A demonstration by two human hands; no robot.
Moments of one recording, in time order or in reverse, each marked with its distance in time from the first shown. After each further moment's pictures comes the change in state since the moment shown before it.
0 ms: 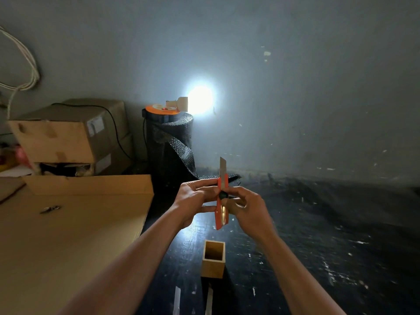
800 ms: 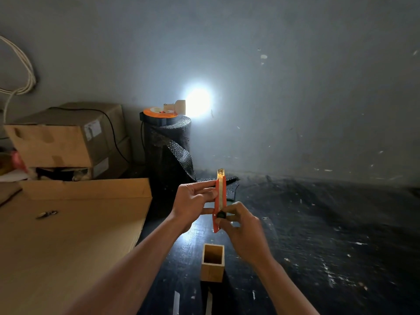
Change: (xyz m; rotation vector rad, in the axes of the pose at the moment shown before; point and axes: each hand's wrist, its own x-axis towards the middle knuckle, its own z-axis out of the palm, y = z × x) left_hand 0.000 -0.003 0.003 0.140 0.046 0.148; right_hand -0.032 0.005 0.016 -0.107 0.010 0.026
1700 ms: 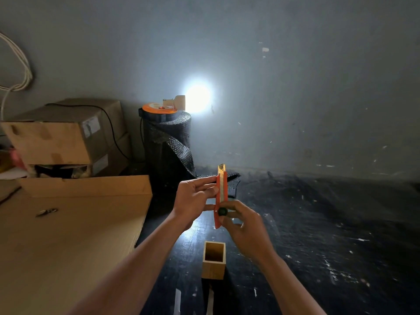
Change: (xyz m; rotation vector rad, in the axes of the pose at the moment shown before) left_hand 0.008 -0.003 0.003 -0.003 0.001 0.004; right_hand 0.006 0.004 -0.002 0.019 -0.021 -0.048
